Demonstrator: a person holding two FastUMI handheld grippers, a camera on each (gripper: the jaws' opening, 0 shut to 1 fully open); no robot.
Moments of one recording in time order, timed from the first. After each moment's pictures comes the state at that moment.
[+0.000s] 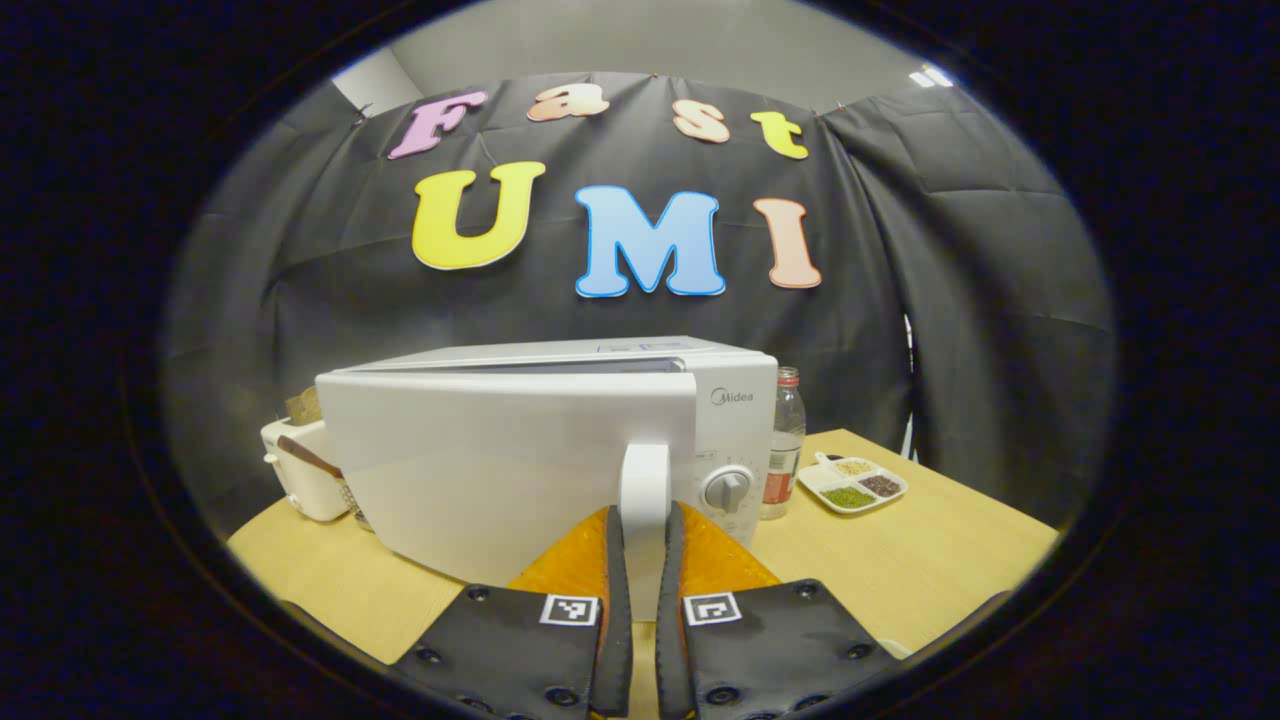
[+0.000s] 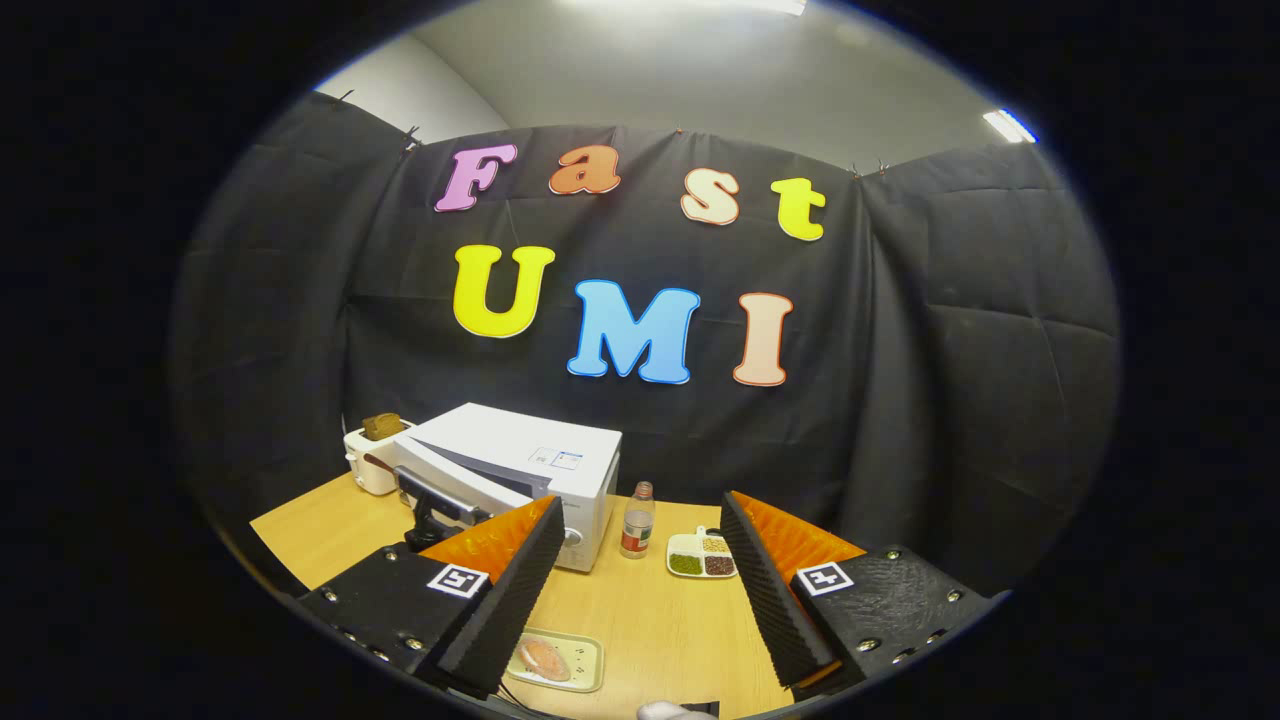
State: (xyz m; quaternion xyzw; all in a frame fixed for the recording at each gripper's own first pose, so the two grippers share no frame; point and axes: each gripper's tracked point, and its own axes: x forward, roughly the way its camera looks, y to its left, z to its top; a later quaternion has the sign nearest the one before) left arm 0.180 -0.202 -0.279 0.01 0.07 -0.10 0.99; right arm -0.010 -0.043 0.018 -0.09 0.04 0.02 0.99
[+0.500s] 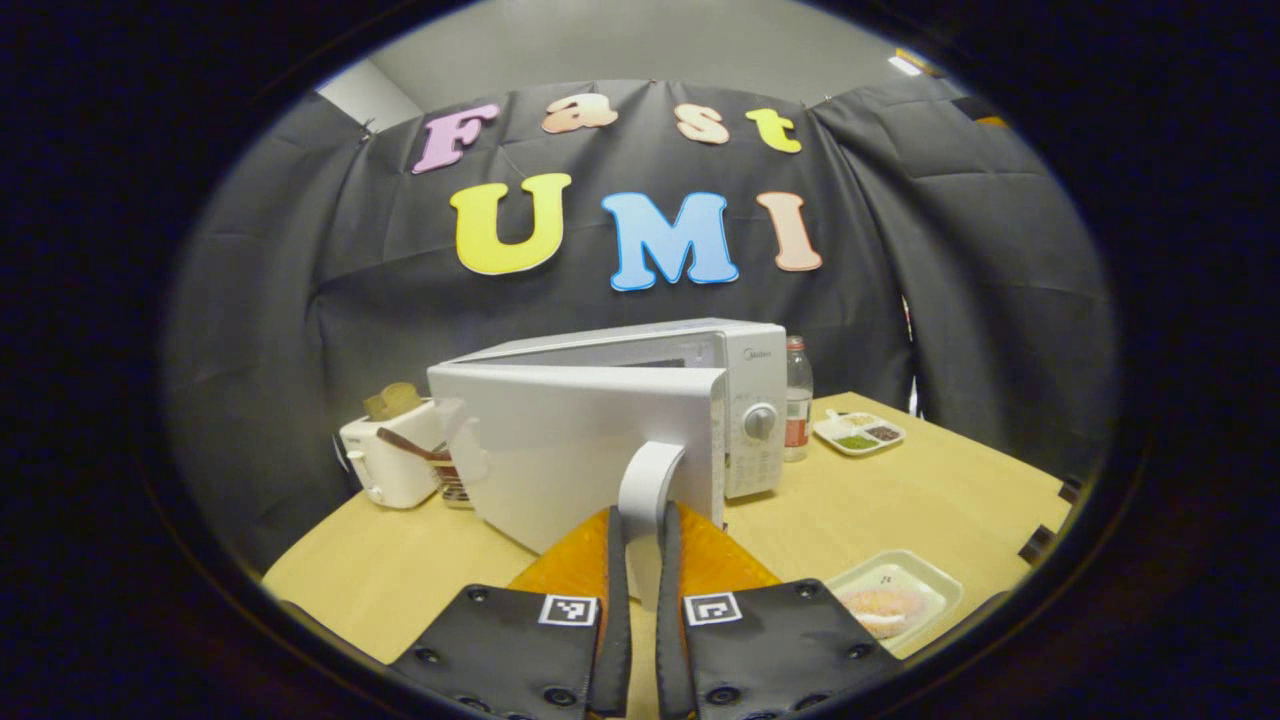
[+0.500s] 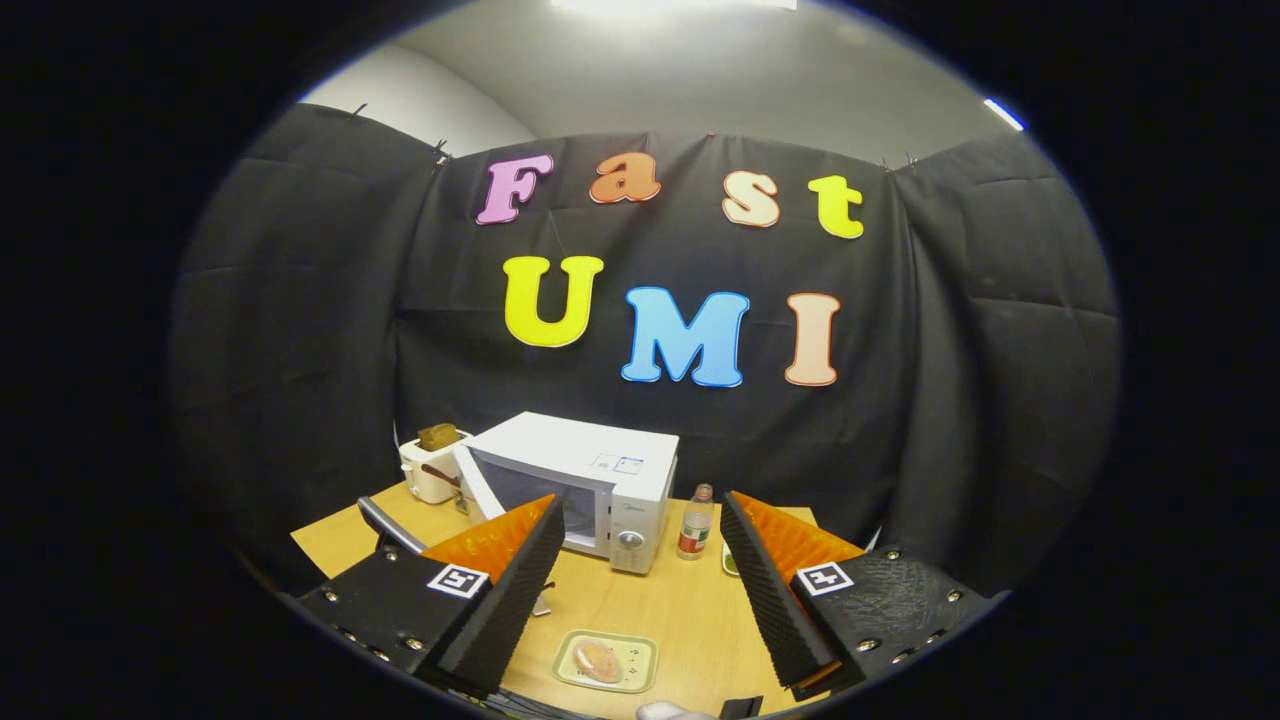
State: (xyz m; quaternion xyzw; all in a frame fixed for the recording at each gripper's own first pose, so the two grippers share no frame) left arm 0.067 -0.112 -0.281 0.06 0.08 -0.06 0.99; right arm -0.027 0.007 0.015 -0.07 0.05 0.08 0.99
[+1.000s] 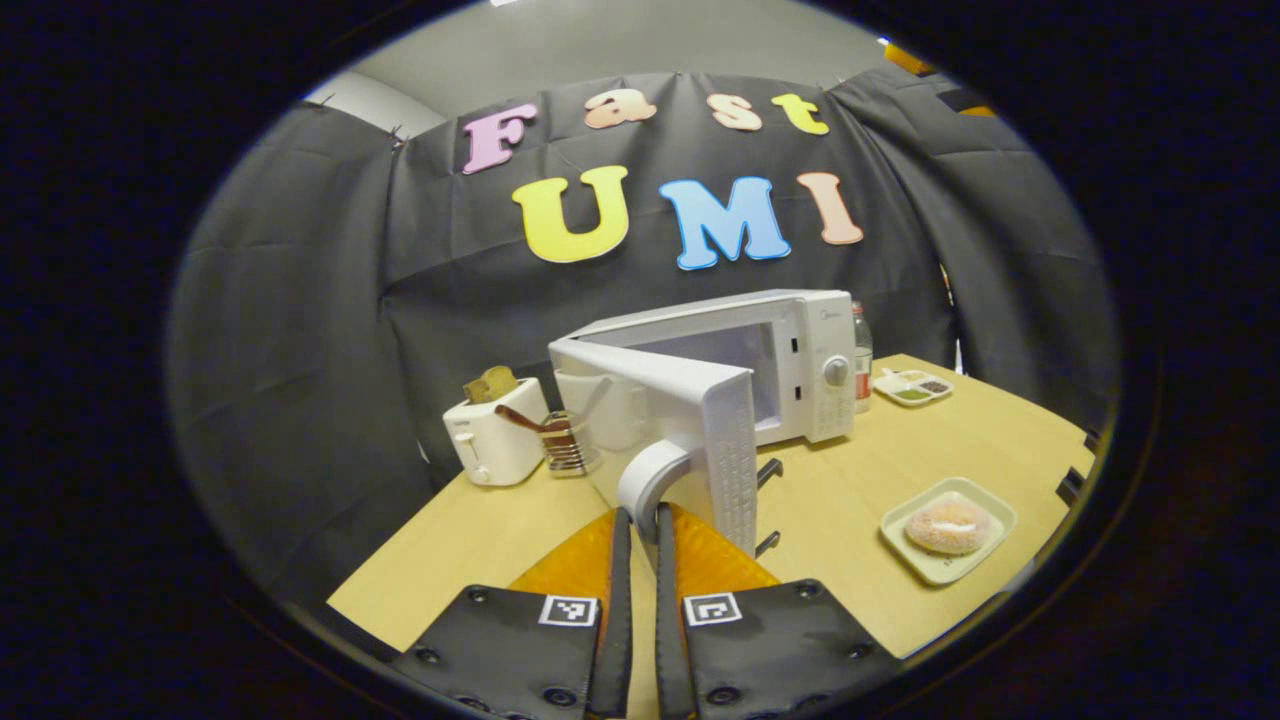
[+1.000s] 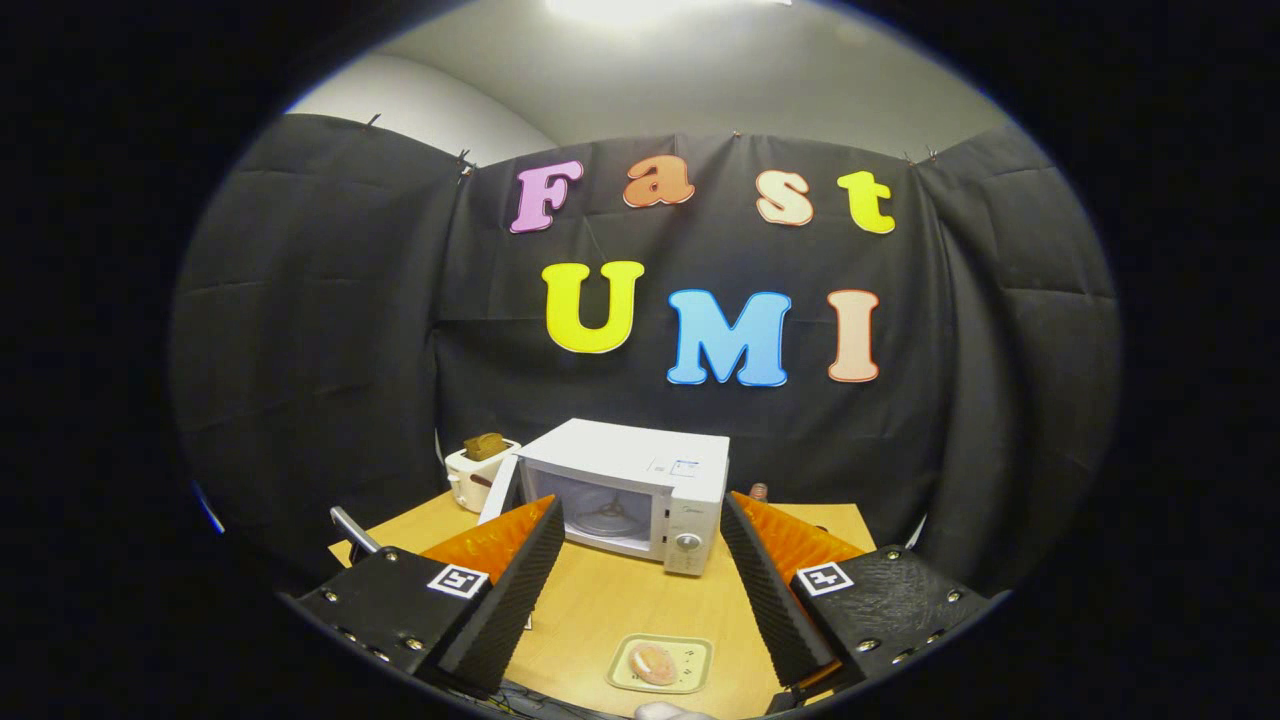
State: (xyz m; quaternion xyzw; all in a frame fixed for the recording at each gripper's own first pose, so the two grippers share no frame) left arm 0.002 0.012 -0.287 0.10 0.11 0.02 0.99; right arm -0.034 0.065 0.007 -0.05 0.05 0.13 0.99
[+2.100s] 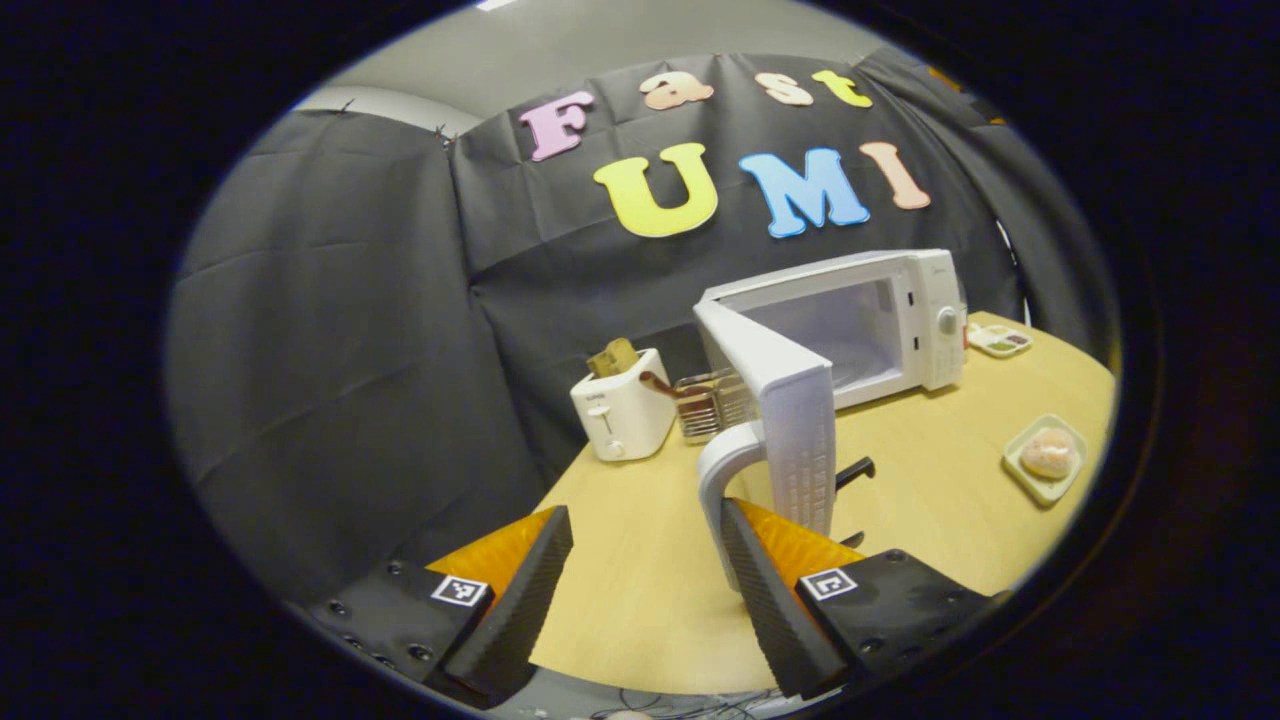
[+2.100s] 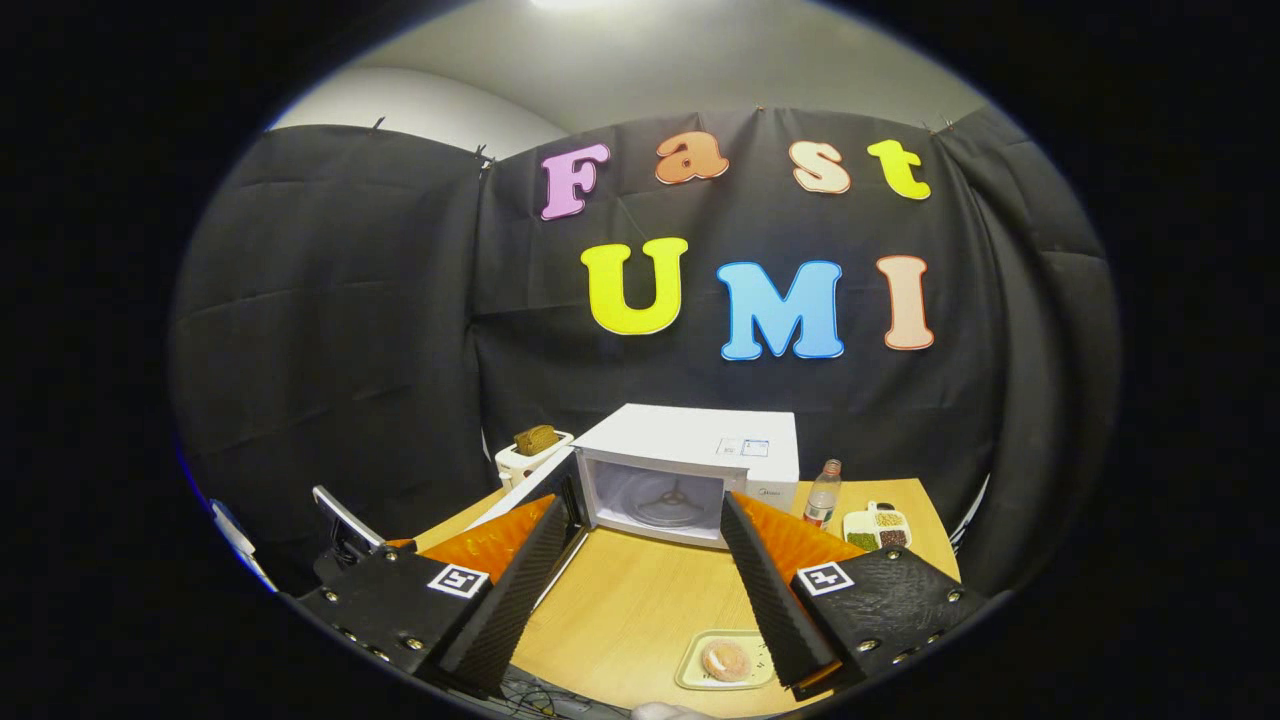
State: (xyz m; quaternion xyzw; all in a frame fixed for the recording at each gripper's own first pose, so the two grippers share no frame) left arm -0.037 0.175 -0.298 0.14 0.15 0.13 0.97; right arm -0.023 0.125 -0.025 -0.02 0.08 0.18 0.98
